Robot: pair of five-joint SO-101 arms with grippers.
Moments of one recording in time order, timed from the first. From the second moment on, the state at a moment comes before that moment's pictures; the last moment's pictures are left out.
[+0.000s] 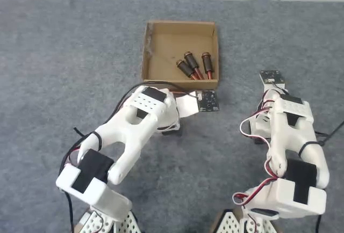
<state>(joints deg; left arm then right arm) 20.0 6.1 32.7 53.8 -50.2 10.9 0.2 39.5 55.7 16.9</state>
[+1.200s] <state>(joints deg) 21.3 24.3 10.3 74.2 -50.1 9.9 0.2 39.6 55.7 16.9</state>
